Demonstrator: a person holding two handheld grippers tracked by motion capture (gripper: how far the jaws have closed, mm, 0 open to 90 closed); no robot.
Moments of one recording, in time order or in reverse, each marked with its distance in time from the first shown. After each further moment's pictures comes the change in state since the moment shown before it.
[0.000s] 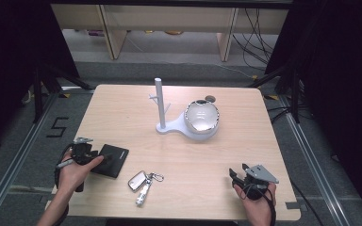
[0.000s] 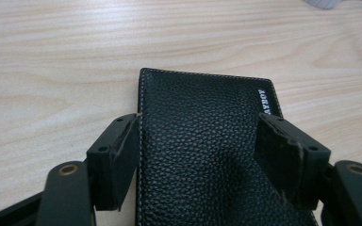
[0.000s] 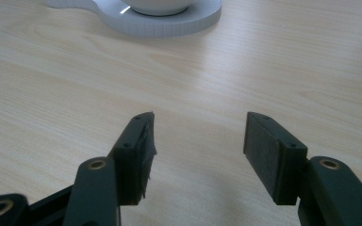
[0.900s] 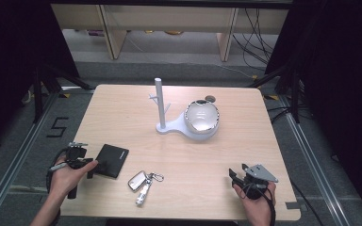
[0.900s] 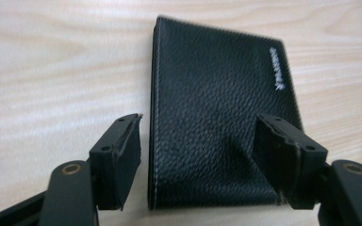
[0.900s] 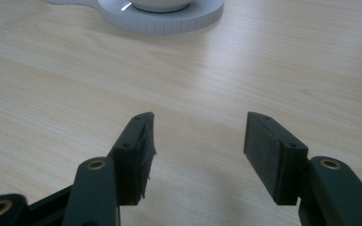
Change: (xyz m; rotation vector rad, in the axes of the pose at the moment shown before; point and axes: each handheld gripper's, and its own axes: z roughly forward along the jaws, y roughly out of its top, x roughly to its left) left arm 0.005 -0.015 -0.012 0.092 -0.014 -0.107; right arm -0.001 0.001 0.001 0.010 0.000 -0.012
